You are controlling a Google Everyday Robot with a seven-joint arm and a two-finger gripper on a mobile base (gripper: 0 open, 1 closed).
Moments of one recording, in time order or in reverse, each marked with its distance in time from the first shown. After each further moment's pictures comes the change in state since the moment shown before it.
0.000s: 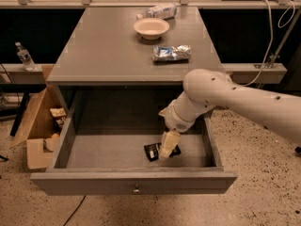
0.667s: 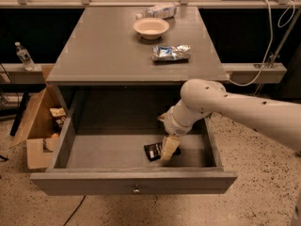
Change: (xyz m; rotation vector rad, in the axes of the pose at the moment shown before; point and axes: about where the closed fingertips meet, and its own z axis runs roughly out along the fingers) arm 0.020 -0.012 0.040 -0.005 0.006 -0.062
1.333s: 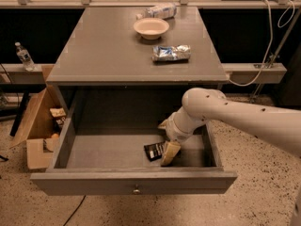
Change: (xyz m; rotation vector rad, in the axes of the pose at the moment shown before) arm 0.016 0.004 0.022 0.016 0.001 -0.024
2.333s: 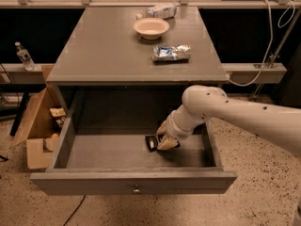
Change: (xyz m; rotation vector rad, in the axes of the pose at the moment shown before) arm -0.004 -0.001 -0.011 0.000 -0.002 -0.002
